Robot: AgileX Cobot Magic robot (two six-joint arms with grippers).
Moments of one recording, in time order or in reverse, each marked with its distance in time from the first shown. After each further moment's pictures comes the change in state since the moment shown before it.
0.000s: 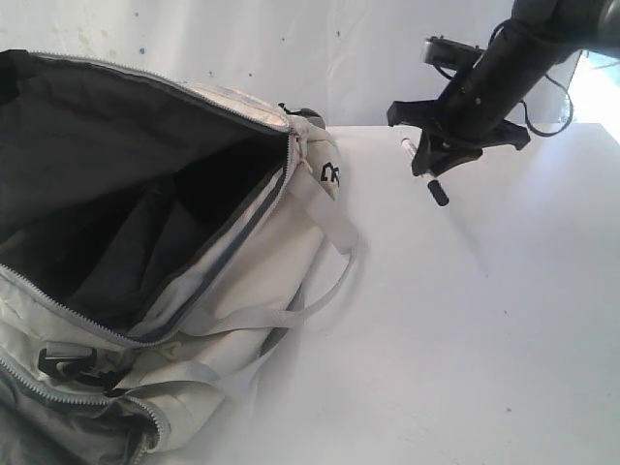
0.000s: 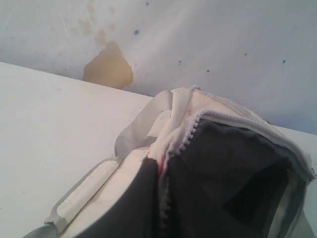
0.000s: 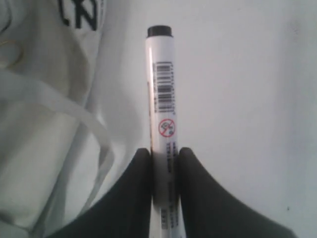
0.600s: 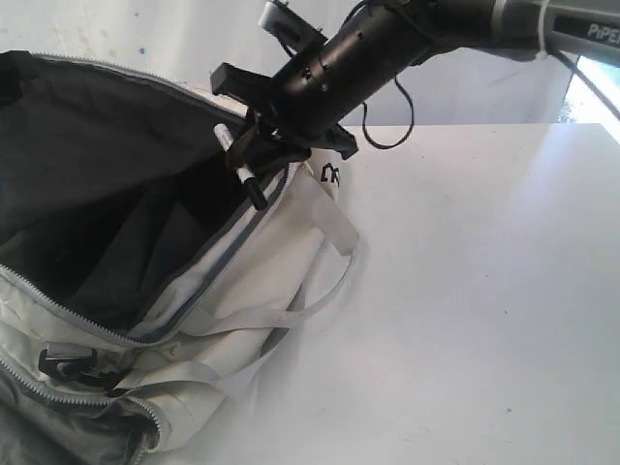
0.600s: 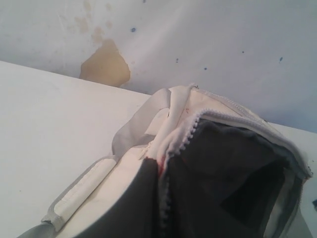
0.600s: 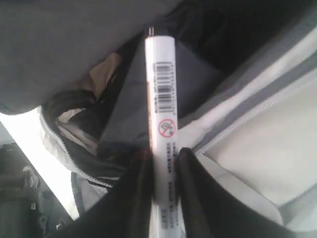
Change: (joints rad) left arm 0.000 0.000 0.000 0.000 0.012 0.000; right arm 0.304 -0.059 0.007 0.423 -0.033 -0.067
